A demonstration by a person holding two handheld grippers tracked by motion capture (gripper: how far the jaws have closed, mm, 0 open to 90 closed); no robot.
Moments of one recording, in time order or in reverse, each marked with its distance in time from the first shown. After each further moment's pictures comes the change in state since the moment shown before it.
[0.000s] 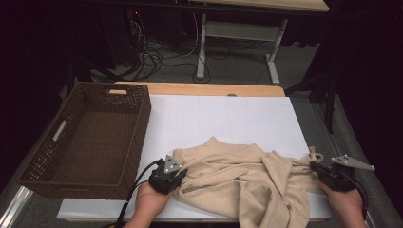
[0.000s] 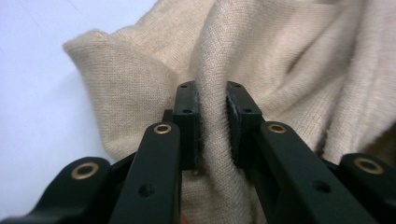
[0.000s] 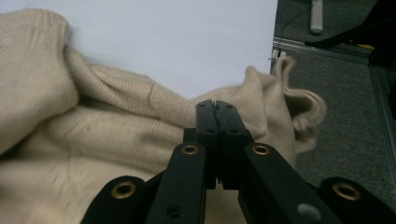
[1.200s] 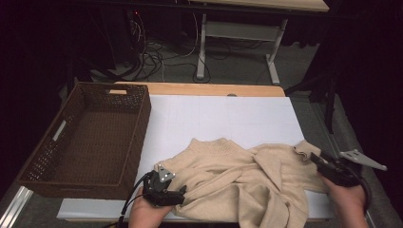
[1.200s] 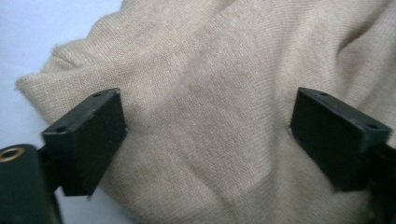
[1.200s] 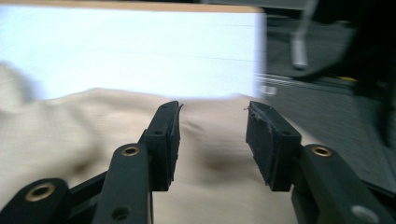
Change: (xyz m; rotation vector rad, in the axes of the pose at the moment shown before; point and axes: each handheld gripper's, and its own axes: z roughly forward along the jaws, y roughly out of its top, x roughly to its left) left arm -0.018 -0.019 -0.011 0.083 0.127 -0.116; right arm 0.017 0.030 -0.002 -0.147 -0.014 0.020
